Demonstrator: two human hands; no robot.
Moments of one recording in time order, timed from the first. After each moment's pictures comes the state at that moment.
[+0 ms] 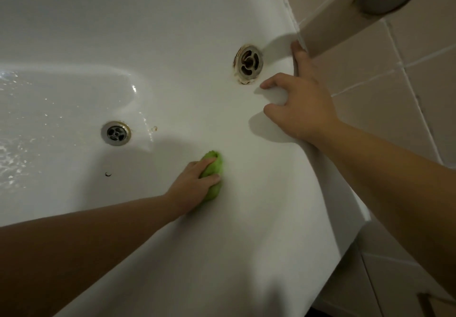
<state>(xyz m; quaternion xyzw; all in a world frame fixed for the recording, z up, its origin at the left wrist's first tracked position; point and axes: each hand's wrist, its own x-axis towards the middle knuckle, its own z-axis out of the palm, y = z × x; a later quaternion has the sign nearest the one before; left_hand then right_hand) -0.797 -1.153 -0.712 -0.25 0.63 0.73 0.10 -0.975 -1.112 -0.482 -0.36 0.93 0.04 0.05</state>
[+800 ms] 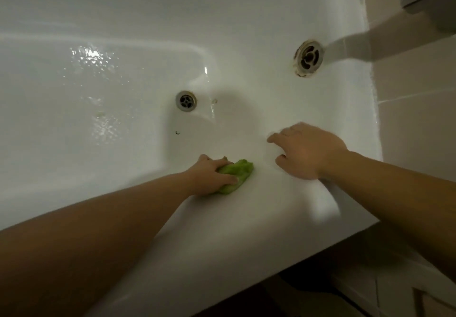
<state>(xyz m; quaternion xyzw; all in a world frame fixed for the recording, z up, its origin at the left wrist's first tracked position) -0.703 -1.196 -0.636 -0.26 0.66 0.63 0.33 -0.901 -1.109 -0.486 -0.50 0.71 0.37 0.33</state>
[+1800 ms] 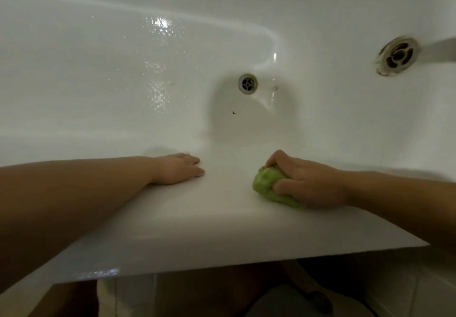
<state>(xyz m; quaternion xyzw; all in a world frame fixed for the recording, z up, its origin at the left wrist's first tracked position) -0.522 -1.255 -0.653 -0.31 0.66 0.51 0.45 -0.806 -1.128 -0.493 -0.45 0.60 0.17 0.64</state>
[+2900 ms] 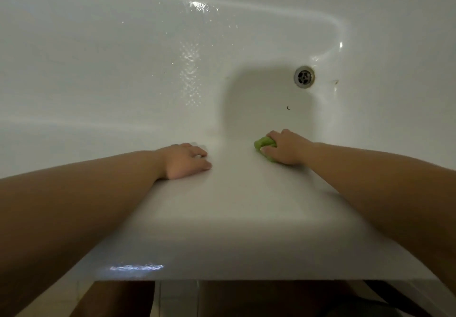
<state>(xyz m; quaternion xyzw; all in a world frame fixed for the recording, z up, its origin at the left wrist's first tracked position) -0.416 -1.308 -0.647 -0.37 0.66 0.48 0.43 -0.709 -1.193 -0.695 -0.45 0.68 0.23 0.54</state>
